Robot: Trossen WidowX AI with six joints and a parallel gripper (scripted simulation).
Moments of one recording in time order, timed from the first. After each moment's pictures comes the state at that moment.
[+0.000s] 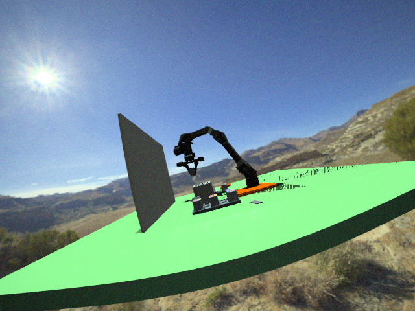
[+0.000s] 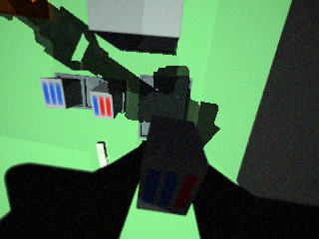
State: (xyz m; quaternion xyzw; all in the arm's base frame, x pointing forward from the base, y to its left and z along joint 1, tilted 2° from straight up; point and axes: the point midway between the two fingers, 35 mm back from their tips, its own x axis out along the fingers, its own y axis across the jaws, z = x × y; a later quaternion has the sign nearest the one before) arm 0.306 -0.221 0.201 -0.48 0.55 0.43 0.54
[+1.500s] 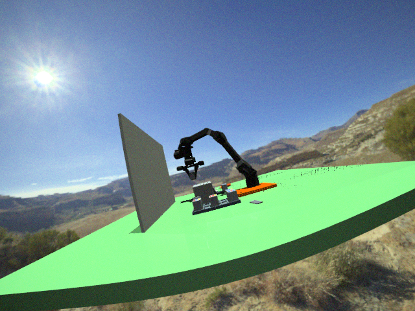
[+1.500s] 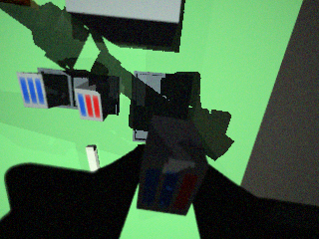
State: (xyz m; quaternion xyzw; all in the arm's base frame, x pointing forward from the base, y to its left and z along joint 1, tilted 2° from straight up) arm 0.312 -0.227 0.174 -0.48 0.54 0.44 0.53
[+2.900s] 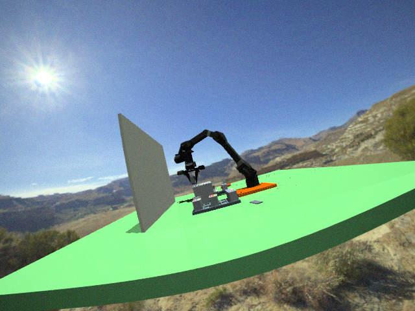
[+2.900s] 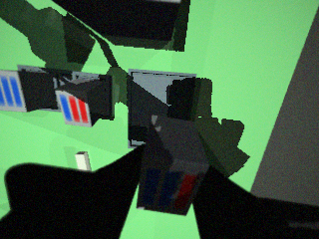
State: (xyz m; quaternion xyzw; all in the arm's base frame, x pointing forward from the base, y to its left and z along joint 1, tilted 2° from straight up) arm 0.316 -0.230 0.145 -0.48 0.54 0.44 0.53
